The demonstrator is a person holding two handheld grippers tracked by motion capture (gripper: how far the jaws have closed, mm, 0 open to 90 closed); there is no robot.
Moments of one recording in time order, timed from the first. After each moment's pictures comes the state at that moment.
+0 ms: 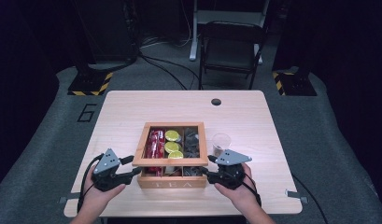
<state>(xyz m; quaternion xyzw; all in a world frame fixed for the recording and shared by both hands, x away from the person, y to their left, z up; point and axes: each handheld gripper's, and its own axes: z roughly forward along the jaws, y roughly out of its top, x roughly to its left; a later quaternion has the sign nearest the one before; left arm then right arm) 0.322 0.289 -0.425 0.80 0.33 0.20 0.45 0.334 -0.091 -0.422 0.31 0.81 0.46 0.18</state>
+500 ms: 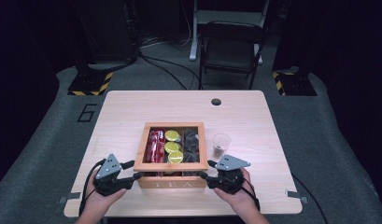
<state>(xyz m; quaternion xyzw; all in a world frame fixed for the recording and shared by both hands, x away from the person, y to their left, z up) 0.317 0.289 -0.443 0.81 0.33 0.20 0.44 0.329 -0.092 -0.441 0.31 0.81 0.46 0.17</state>
